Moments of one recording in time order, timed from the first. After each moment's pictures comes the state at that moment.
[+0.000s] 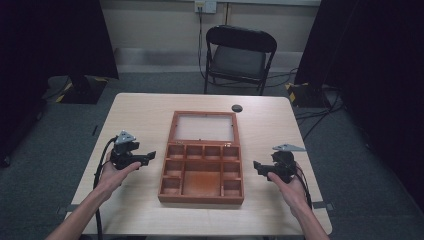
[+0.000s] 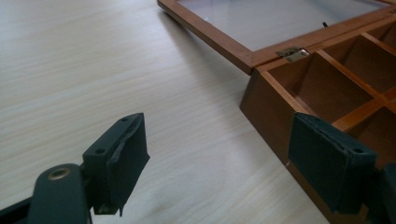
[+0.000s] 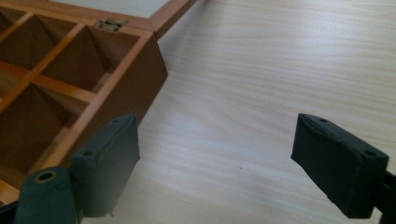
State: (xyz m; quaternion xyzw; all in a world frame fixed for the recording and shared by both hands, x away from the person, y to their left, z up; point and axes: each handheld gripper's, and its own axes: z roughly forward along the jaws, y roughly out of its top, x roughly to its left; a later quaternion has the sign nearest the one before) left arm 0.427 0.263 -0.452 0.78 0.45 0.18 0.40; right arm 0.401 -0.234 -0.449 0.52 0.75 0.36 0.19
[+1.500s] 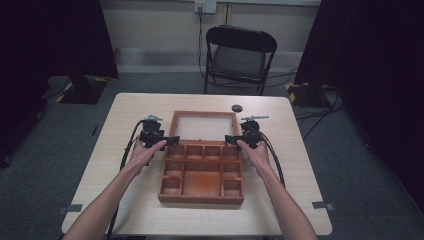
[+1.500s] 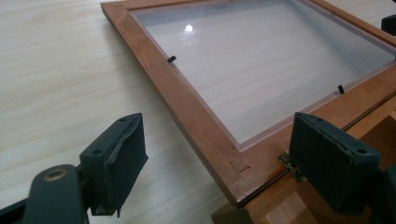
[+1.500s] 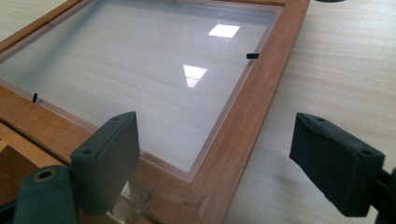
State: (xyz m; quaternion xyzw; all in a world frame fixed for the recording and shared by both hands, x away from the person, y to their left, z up) left arm 0.510 0.203 -0.465 0.77 0.48 0.10 0.41; right arm 0.522 -0.157 -0.464 0.52 0.75 0.38 0.12
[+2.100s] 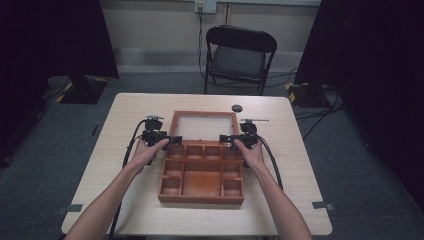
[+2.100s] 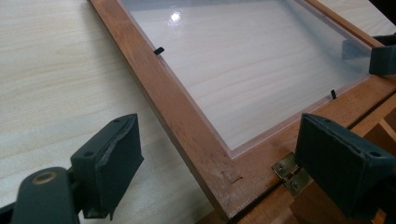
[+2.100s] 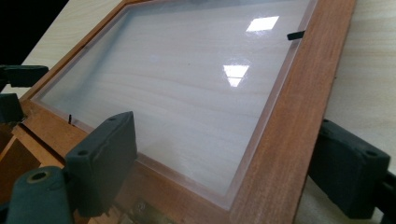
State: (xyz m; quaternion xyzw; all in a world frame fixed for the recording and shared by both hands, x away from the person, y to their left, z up) left arm 0.520 0.202 -0.471 0.76 0.49 0.06 0.42; right arm 0.532 -0.153 -0.486 0.55 0.71 0.44 0.02
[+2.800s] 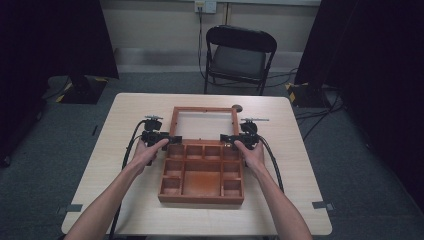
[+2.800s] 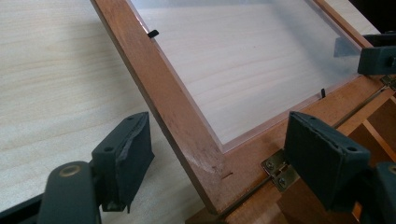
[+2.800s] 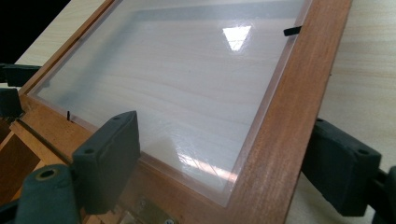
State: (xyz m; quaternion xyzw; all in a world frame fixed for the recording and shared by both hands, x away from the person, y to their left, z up) left arm 0.518 0.203 -0.471 0.76 0.49 0.04 0.43; right arm 0.529 -0.153 -0.481 0.53 0.72 0.44 0.05
